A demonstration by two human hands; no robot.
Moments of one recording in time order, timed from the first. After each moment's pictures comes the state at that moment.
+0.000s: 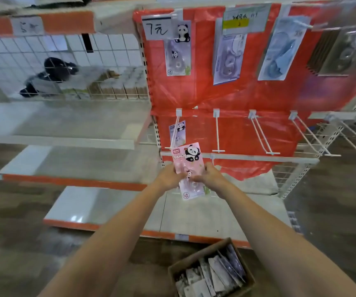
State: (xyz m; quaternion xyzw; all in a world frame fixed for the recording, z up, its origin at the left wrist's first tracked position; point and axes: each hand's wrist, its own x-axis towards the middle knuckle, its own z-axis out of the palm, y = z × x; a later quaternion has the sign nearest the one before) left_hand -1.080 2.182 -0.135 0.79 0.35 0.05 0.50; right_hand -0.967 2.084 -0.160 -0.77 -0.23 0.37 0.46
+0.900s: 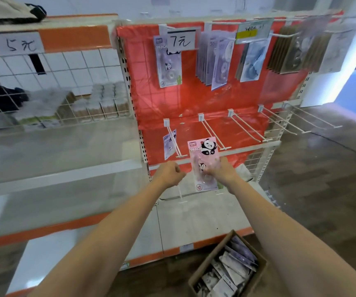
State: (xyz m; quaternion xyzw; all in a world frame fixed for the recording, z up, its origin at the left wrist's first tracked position) left_hand -1.108 2.295 -0.125 0.92 0.19 -0.03 0.33; right_hand -1.026 2.133 -0.135 -0.86 -0.08 0.20 0.45
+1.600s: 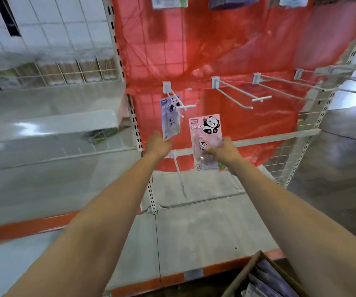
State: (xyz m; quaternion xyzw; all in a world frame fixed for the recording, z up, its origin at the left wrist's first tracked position) left_hand -0.987 2.373 -0.308 0.88 0.29 0.15 0.35; right_hand -0.911 2.202 -0.329 -0.83 -0.12 0.13 0.52
